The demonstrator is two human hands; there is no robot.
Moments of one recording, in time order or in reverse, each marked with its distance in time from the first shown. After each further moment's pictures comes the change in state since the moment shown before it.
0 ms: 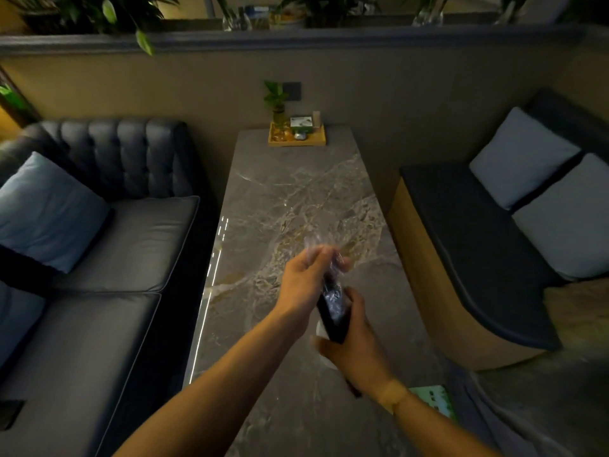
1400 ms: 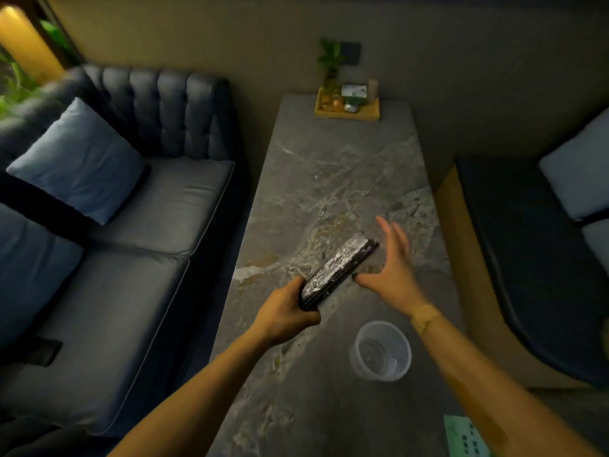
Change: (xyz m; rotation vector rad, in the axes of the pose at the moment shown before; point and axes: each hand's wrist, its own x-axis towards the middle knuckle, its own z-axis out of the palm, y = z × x) left_hand 0.029 -0.074 -0.135 0.870 -0.066 -0.181; right_hand 0.155 -0.013 0.003 -0.160 -0.064 -0.122
